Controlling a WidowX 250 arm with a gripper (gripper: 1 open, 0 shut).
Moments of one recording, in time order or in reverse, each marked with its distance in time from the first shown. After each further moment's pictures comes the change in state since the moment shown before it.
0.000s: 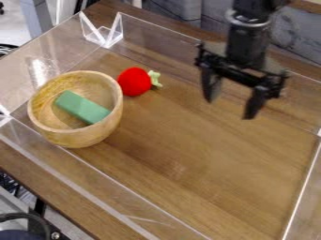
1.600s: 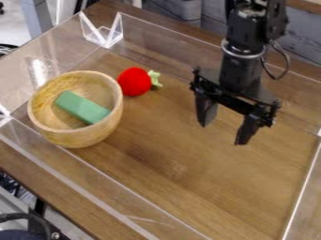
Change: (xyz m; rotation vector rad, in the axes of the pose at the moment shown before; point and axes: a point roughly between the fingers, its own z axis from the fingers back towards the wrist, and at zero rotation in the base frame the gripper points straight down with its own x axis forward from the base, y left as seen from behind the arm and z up) arm -0.017 0.002 -0.023 -0.001 0.019 -0.018
